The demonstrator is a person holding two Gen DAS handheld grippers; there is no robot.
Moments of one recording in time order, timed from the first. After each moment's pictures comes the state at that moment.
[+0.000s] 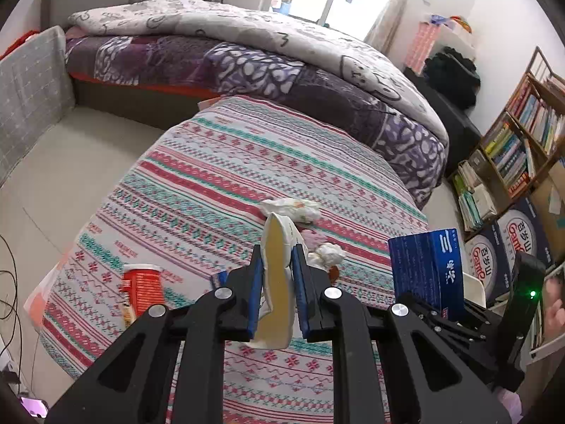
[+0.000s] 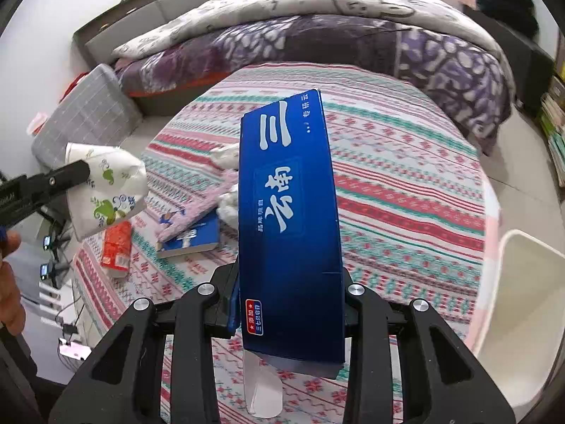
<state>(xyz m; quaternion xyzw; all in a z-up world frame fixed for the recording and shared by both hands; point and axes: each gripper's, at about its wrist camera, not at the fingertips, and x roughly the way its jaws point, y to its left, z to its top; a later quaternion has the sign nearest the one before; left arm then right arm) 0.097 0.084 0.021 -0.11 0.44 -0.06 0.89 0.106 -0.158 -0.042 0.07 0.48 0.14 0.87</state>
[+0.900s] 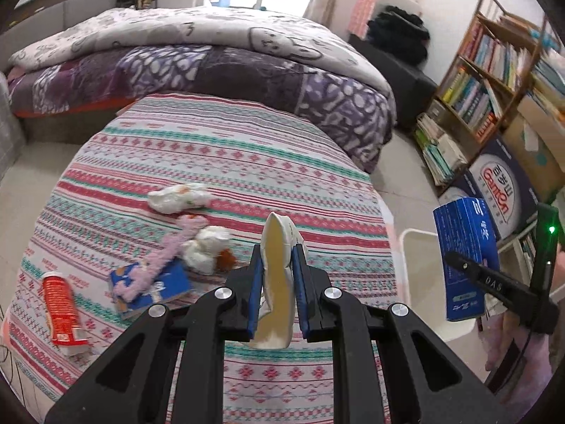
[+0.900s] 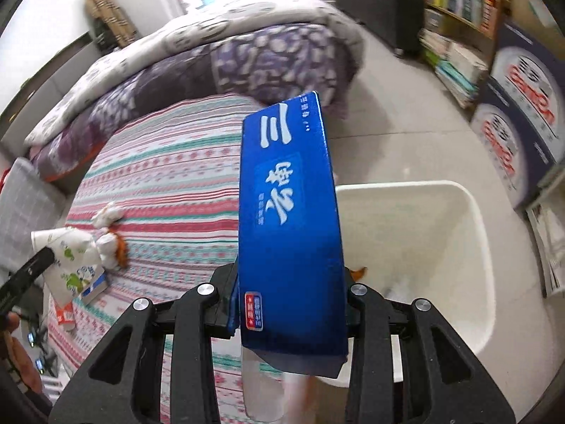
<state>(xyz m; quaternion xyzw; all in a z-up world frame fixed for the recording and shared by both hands) 0.095 -0.051 0.008 -0.04 0.45 -0.15 0.88 0.065 -0.342 -0.038 0.17 0.47 -0.07 0.86</state>
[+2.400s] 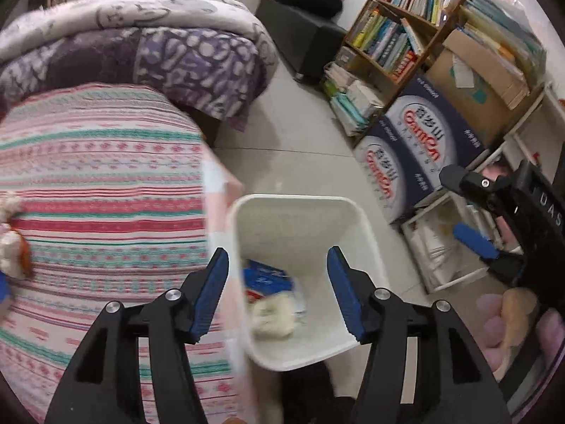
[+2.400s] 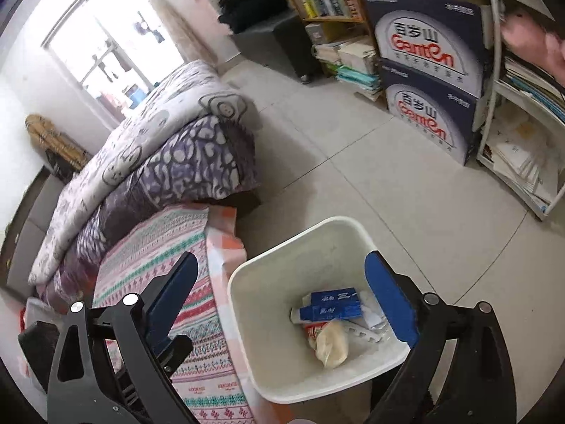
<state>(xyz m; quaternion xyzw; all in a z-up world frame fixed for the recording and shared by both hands) 0.076 -0.253 -0.015 -0.02 0.48 -0.30 0.82 0.007 -0.459 0.001 0.32 0.36 -0.18 0.86</state>
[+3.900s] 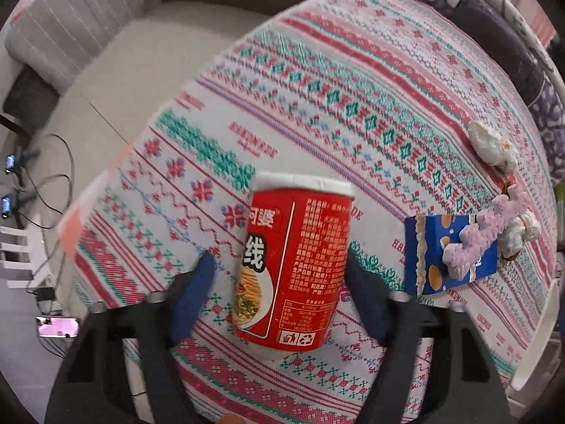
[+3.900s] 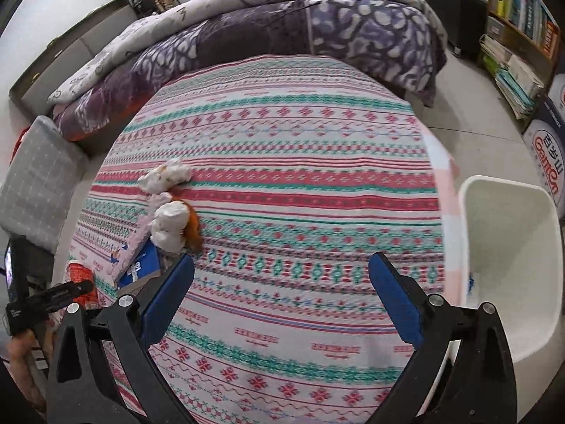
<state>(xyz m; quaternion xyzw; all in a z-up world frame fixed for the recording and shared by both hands) 0.129 0.187 -0.112 -0.11 0.63 0.13 0.76 0.118 -0.181 -0.062 0.14 0.50 0.03 0.85</state>
